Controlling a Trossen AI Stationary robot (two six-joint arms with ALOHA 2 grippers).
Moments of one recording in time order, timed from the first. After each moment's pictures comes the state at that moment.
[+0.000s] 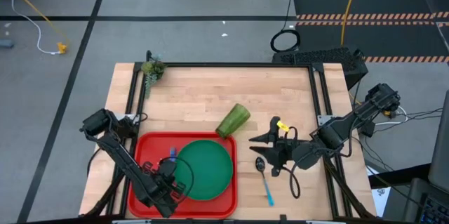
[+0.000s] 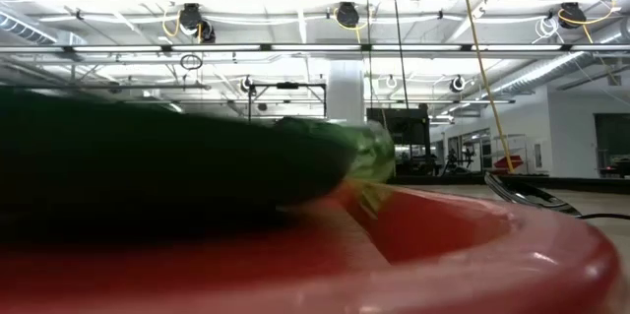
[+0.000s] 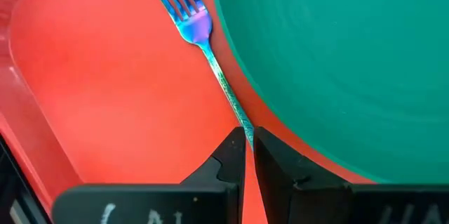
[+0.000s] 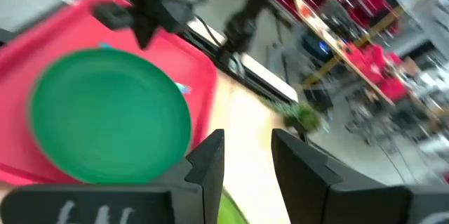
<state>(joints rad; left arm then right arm) -0.86 1.85 1.33 -1.24 -0.20 -1.92 0.58 1.31 1.19 -0.37 0.70 -0.32</state>
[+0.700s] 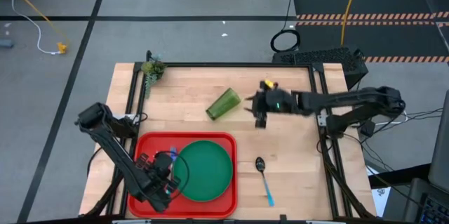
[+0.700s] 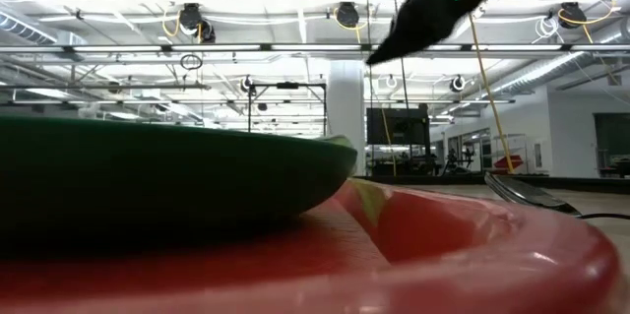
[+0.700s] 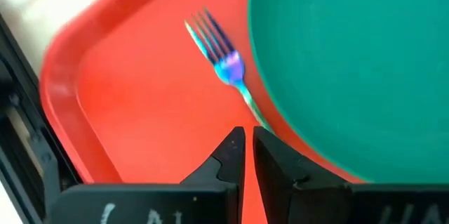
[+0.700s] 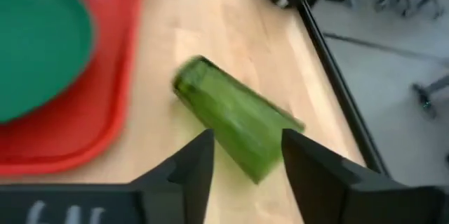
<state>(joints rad) -0.86 1.75 1.33 -1.38 -0.28 -1.87 -0.10 1.28 0.81 -0.10 0.20 -0.22</state>
